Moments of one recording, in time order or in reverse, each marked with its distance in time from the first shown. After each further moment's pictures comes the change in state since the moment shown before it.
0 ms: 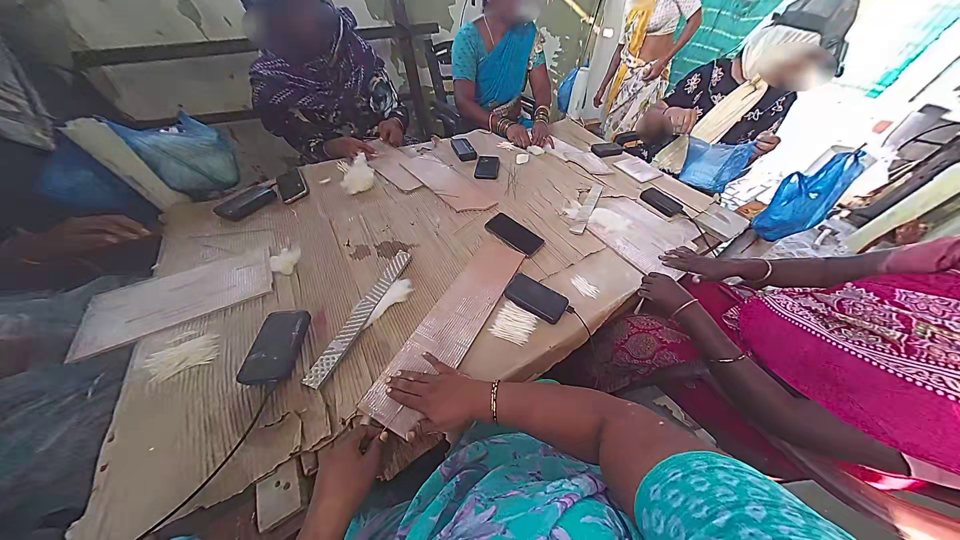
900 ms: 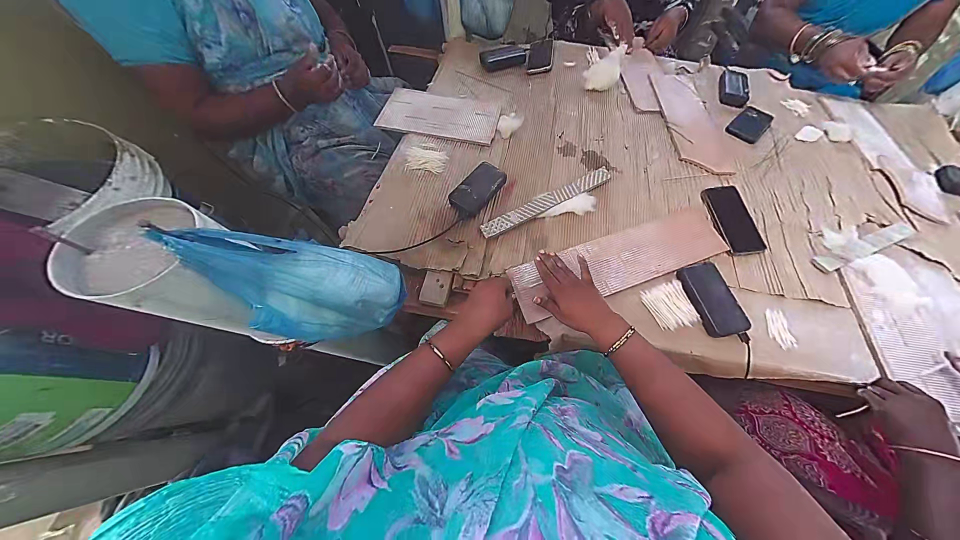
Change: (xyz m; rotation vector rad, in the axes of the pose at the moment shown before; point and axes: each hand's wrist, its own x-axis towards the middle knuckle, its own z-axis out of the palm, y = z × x) left_hand -0.002 0.022 -0.011 0.004 -0.029 -0.078; right_hand 0.019 0.015 -0.007 -0.195 0.063 0.040
